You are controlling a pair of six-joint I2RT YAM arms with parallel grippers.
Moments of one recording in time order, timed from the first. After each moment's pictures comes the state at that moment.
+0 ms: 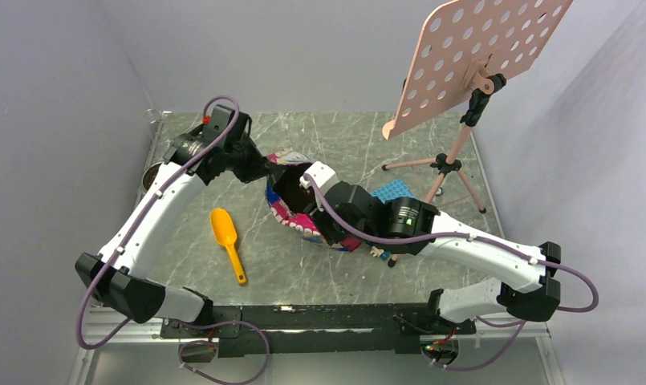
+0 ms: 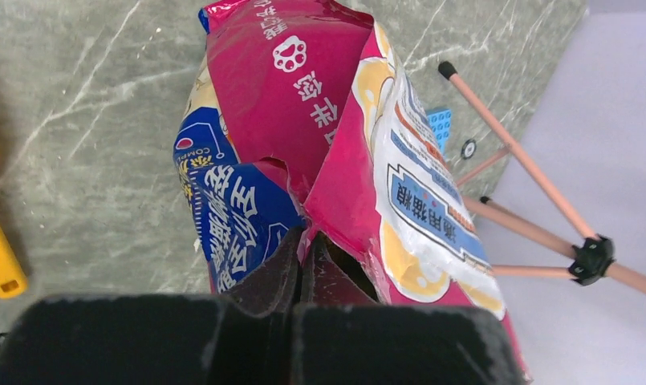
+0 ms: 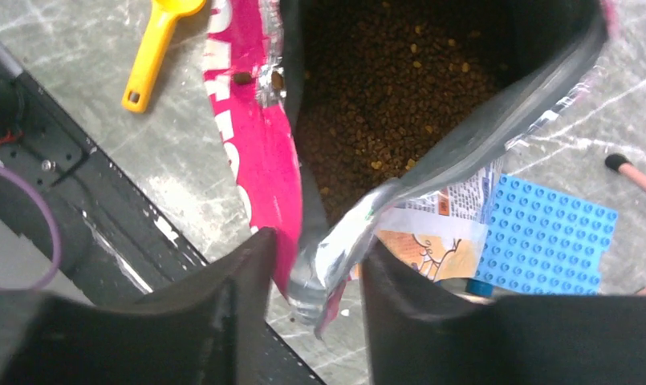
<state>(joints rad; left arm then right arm) -0.47 1.40 1.58 -1.02 -0.01 -1.02 1.21 1.27 1.41 -0.84 0.34 0.21</state>
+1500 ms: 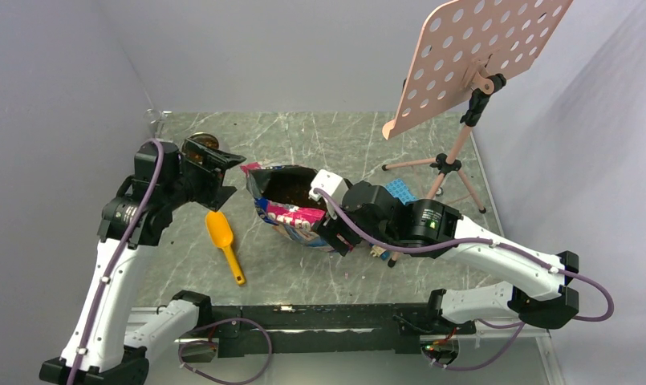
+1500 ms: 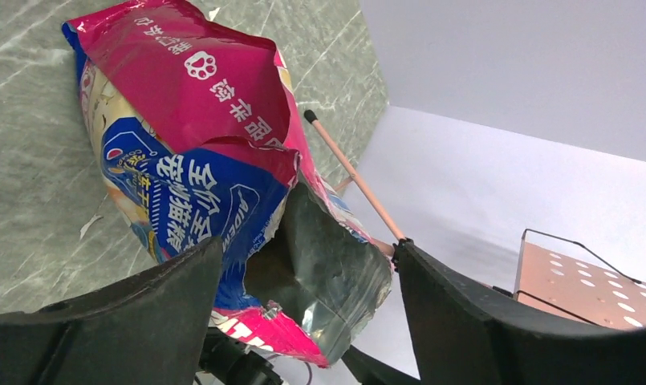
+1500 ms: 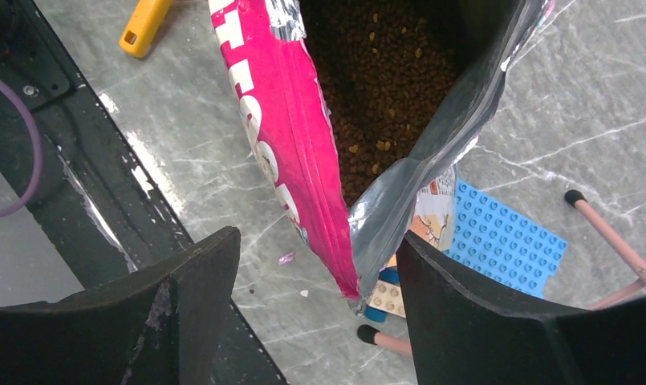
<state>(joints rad) -0.23 0.94 1.29 -0.91 0.14 -1.35 1.20 1.18 1.38 -0.87 0.26 0.02</state>
